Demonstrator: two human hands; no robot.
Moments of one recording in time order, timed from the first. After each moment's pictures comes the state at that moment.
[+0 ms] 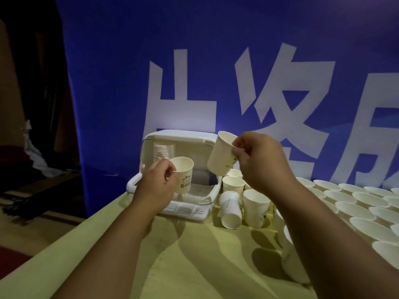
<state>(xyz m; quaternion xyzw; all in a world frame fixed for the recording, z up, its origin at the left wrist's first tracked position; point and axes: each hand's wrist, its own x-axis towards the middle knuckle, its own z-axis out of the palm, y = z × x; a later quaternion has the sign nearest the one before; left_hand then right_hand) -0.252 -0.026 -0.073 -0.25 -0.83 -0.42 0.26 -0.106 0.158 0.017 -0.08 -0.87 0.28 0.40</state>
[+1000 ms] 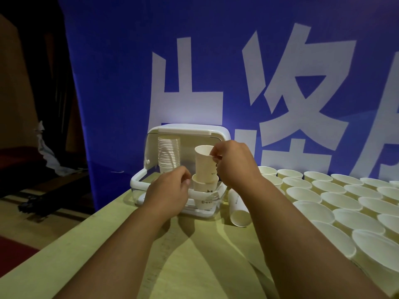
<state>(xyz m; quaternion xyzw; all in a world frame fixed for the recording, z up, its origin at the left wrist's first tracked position) -0.250 -0.010 -0.089 -0.24 -0.90 -0.32 0.19 -0.182 0.142 -0.019 -0.09 -0.92 0.19 0.32</state>
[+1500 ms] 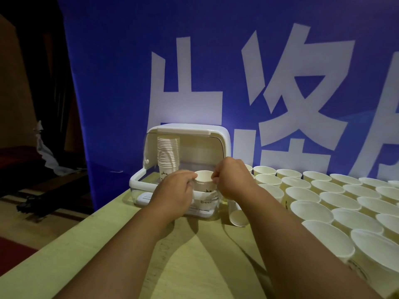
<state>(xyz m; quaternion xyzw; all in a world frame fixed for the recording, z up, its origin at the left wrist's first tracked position) -0.256 0.000 -0.098 -0.30 -0.88 -0.33 0.19 -0.203 0.152 -0.051 -0.12 -0.95 0.19 0.22</state>
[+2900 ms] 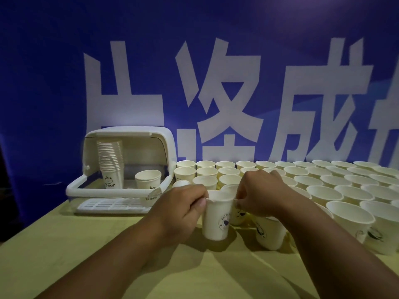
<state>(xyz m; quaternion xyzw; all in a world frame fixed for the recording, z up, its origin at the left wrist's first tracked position) -0.138 0.062 -0.098 -0.58 -0.73 -0.34 0.14 -0.014 0.242 -0.043 -0.22 -0.97 0.00 0.14</state>
